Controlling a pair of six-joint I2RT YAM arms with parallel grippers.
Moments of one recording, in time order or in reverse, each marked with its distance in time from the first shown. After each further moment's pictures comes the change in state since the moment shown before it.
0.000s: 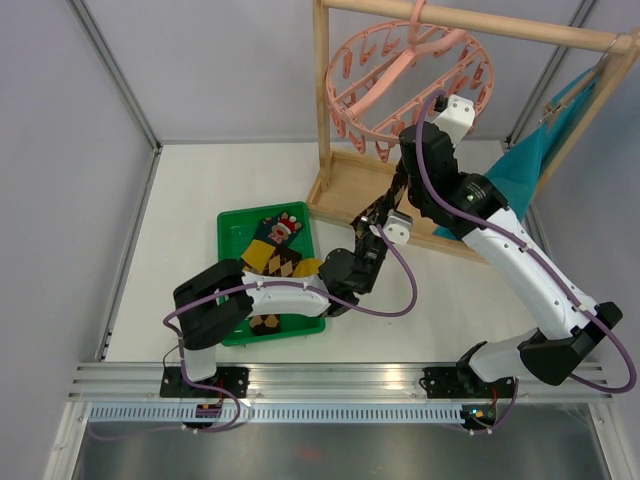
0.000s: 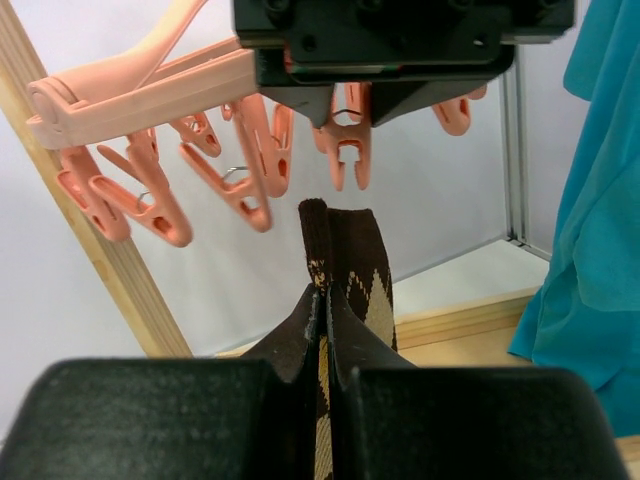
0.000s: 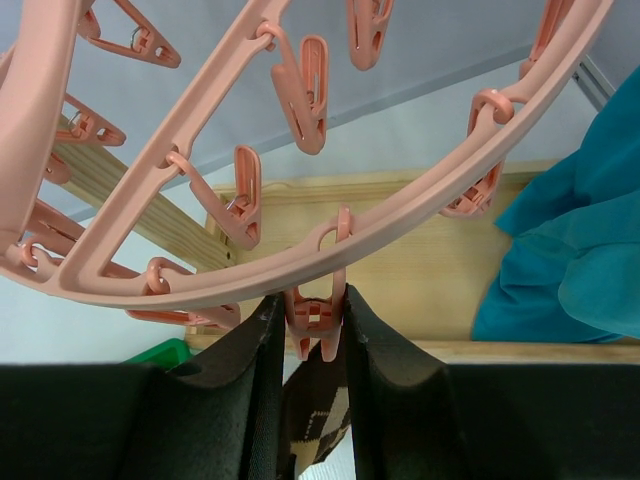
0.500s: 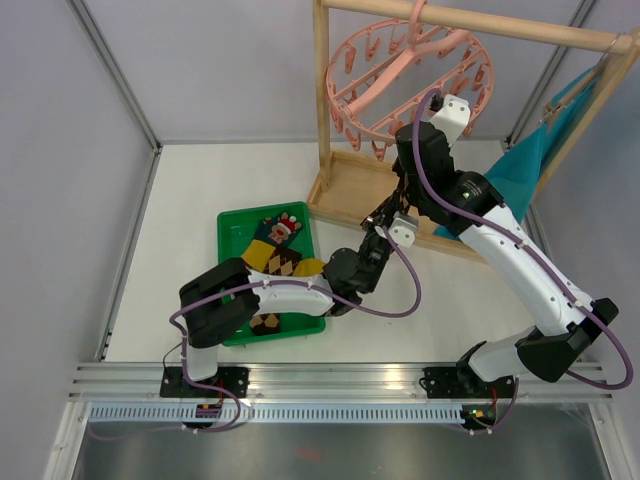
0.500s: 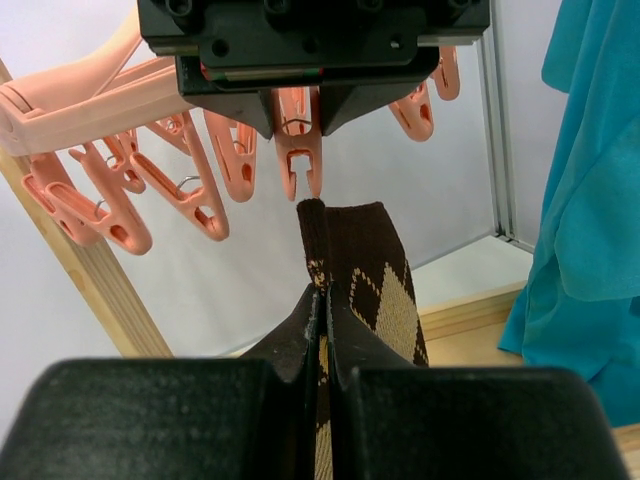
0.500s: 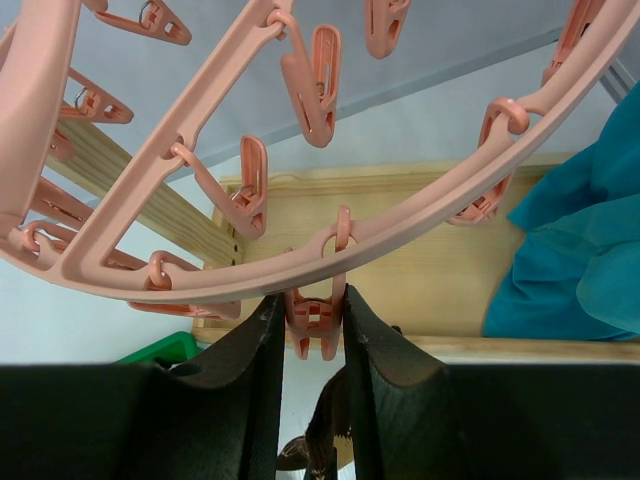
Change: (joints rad) left arm 0.002 0.032 0.011 -0.001 0.046 0.000; right arm 0.000 0.022 0.013 -0.008 -0.024 0.019
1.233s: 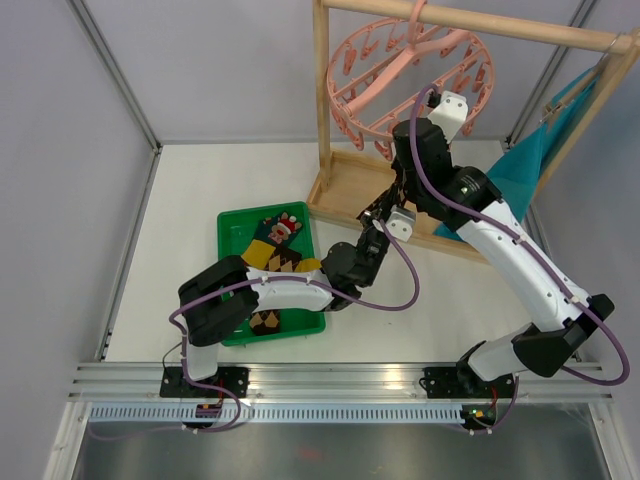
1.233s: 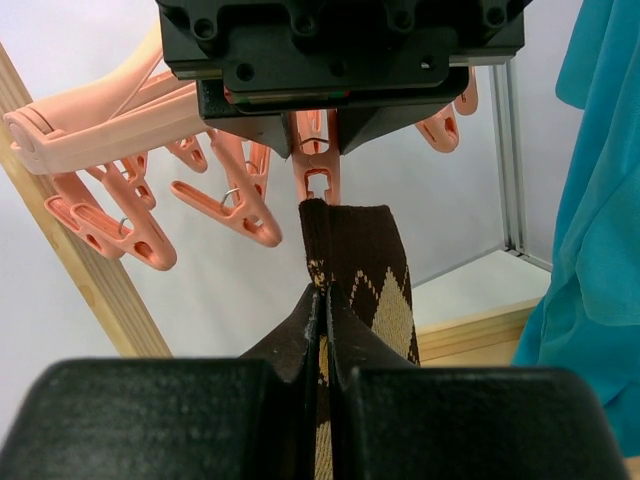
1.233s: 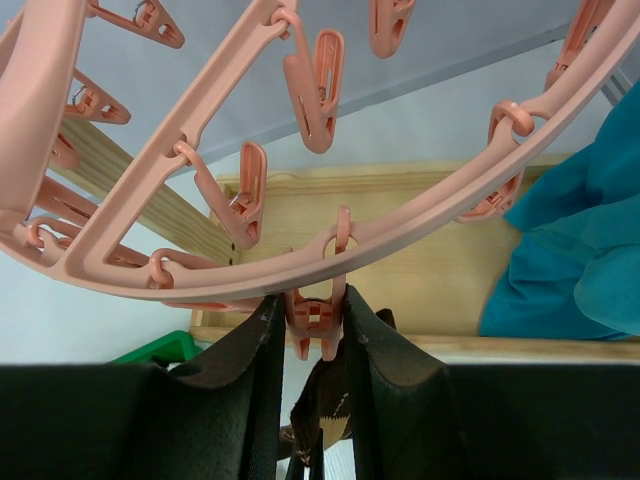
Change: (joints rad) left arm 0.029 0.006 0.029 0.000 0.026 0.000; right arm 0.000 0.029 0.050 -0.037 0.001 -0.001
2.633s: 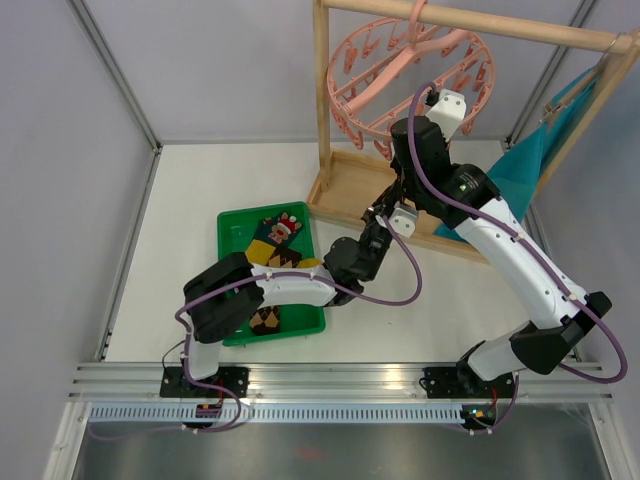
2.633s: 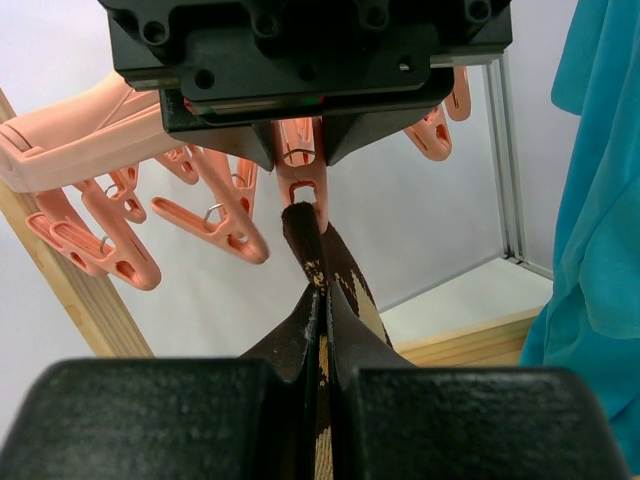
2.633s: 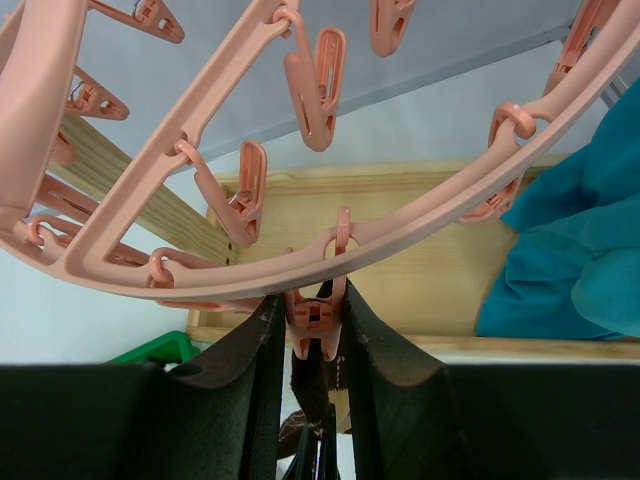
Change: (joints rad) left arm 0.024 0.033 0.038 -0.001 0.046 0.000; right arm 0.000 0.019 0.026 -0.021 0.005 -0.003
